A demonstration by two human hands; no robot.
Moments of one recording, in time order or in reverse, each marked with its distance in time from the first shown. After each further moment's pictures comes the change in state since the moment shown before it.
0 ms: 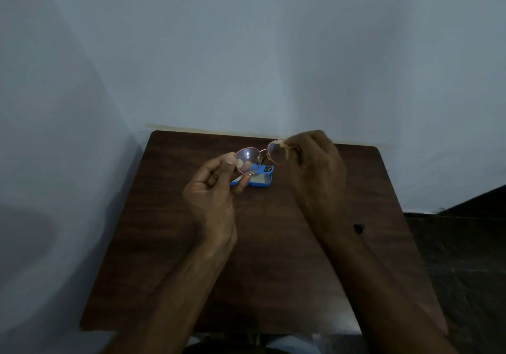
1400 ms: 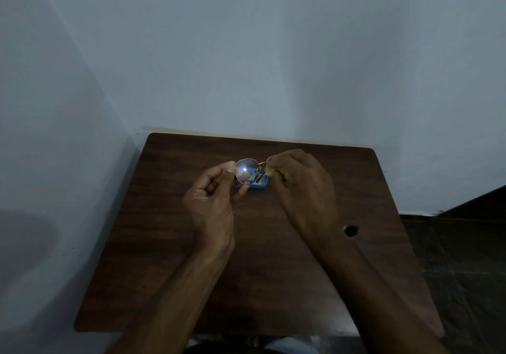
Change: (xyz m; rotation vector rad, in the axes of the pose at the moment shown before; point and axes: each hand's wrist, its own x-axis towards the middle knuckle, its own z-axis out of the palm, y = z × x) left_hand -0.012 -0.011 0.004 0.045 0.027 0.002; right_hand -0.020 0.006 -0.005 -0.040 -0.223 -0.074
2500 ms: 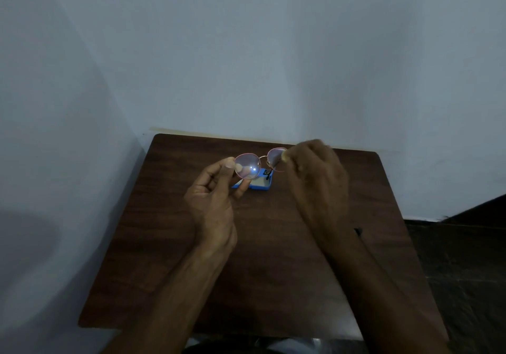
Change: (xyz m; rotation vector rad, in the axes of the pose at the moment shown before) left_hand 0.007 0.004 -0.002 -0.096 -0.012 -0.030; right_hand 0.007 0.001 -0.010 -0.028 0.169 -0.006
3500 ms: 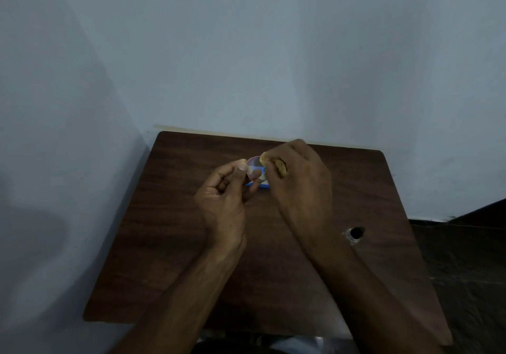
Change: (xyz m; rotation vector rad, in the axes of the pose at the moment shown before) left_hand -0.012 -0.012 0.005 0.198 0.024 0.099; right_hand -0.001 -0.036 0.002 0.166 -0.012 0.061
